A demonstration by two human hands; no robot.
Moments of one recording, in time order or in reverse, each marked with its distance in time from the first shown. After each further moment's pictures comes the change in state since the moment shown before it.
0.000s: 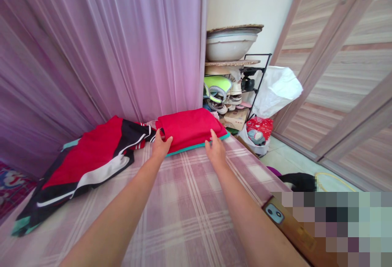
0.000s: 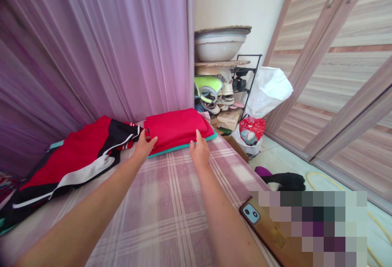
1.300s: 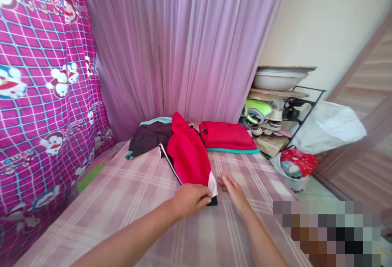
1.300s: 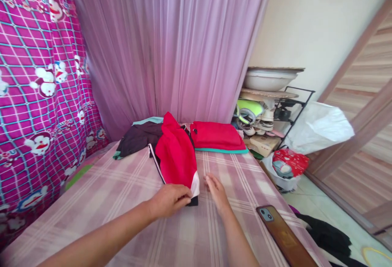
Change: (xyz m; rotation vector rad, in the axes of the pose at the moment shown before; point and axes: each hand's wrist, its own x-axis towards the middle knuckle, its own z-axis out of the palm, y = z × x) left_hand -0.263 0.039 -0.144 0.458 -0.595 0.440; right_hand -0.163 -0.009 -0.046 0.699 -0.586 0.069
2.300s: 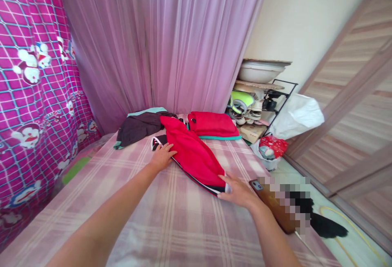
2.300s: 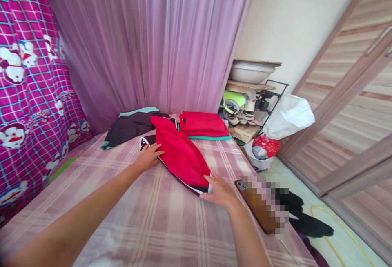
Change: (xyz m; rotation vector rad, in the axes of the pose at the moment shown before) left_hand 0.026 -0.108 -0.011 0.286 0.174 -0.169; right_hand -0.072 -0.038 -0.066 -0.939 -0.236 -0.090
